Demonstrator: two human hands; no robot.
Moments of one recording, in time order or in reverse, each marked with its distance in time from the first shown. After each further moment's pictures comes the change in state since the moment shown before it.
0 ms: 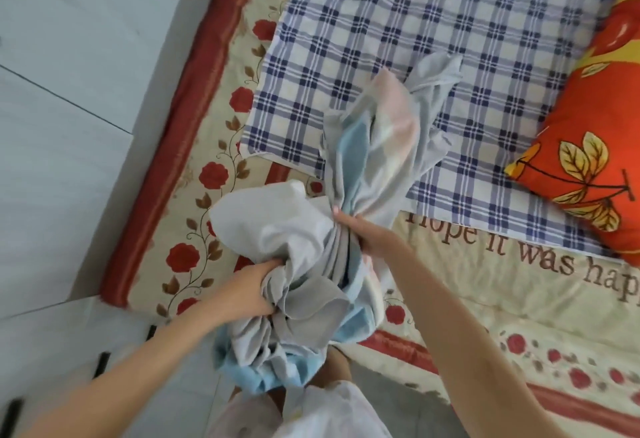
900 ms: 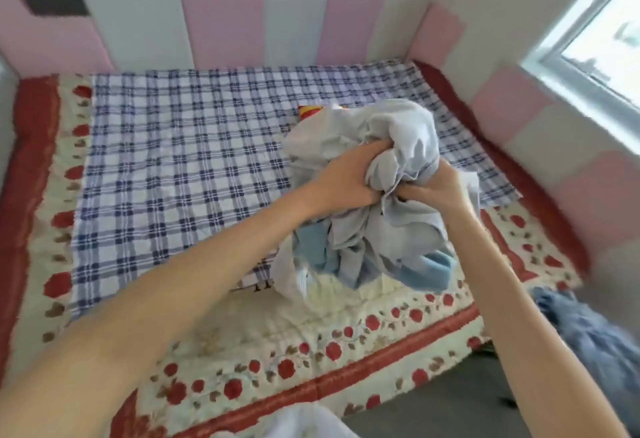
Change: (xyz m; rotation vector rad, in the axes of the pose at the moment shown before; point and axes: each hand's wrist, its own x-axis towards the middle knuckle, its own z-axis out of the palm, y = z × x) left_hand -0.066 0.501 0.049 0.185 -0.010 1.249; right_hand -0.521 0.063 -0.059 -0.144 1.511 -0.755
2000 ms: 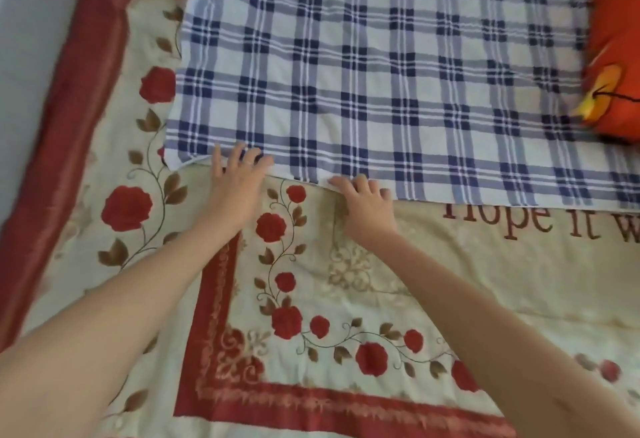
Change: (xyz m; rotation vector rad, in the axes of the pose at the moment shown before) left_hand -0.450 -0.538 0.028 0.966 0.074 -0.993; right_hand -0.063 0.227 0.662 -0.700 -0.692 -0.527
